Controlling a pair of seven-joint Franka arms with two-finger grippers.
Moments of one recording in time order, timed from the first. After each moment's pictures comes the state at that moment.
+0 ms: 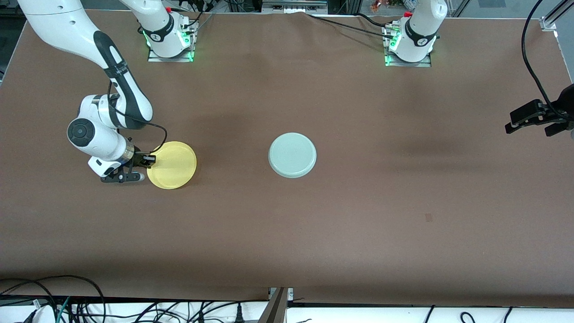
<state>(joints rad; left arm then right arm) -0.03 0.13 0.11 -1.43 -0.08 1.56 0.09 0.02 0.44 0.02 -2.09 -0.04 2.49 -0.02</state>
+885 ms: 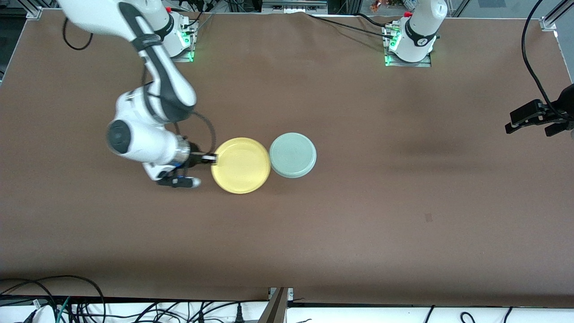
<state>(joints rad) -0.03 0.13 0.11 -1.43 -0.08 1.56 0.09 0.31 0.48 0.15 -1.71 0.31 2.17 0.42</state>
